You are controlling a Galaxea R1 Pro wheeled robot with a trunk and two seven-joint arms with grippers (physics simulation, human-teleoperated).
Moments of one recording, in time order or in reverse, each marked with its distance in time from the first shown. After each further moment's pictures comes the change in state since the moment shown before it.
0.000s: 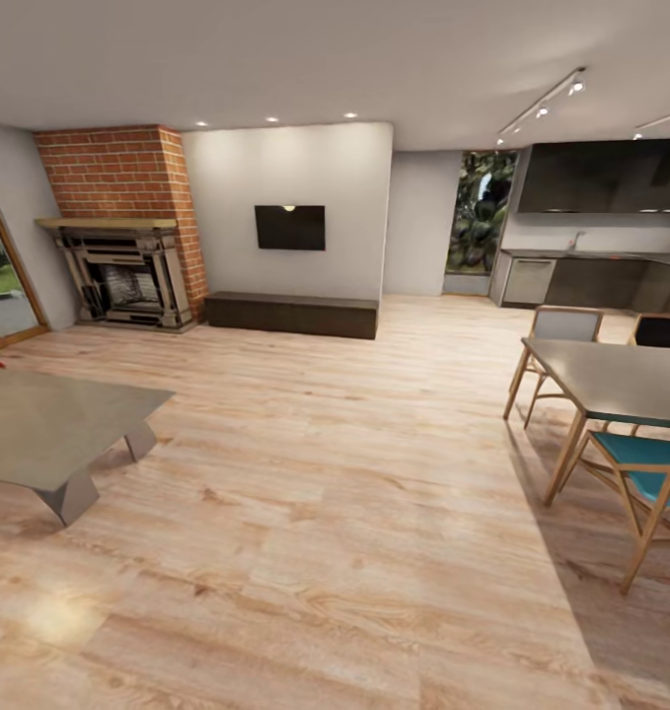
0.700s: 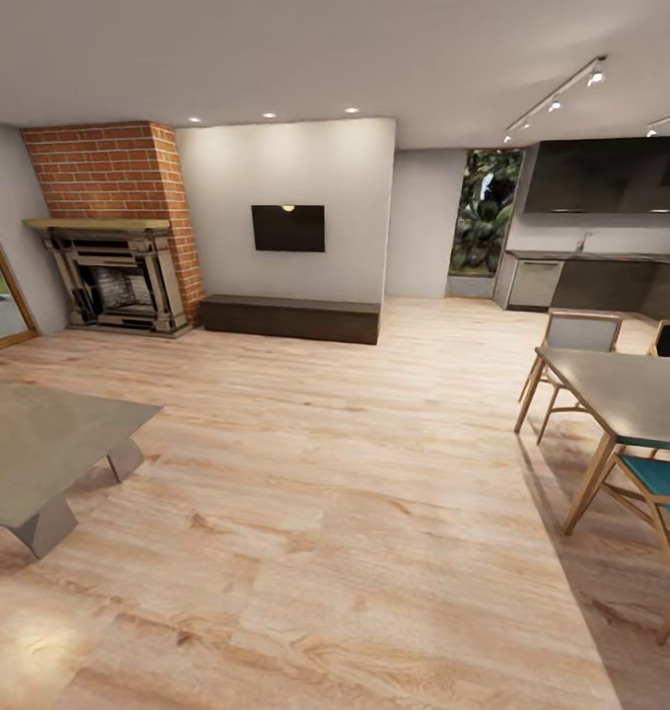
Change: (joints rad) left arm 0.000 0.000 0.000 0.000 0.000 0.000 0.000; right arm 0.000 0.001 0.000 0.000 0.000 0.001 0.000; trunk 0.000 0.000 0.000
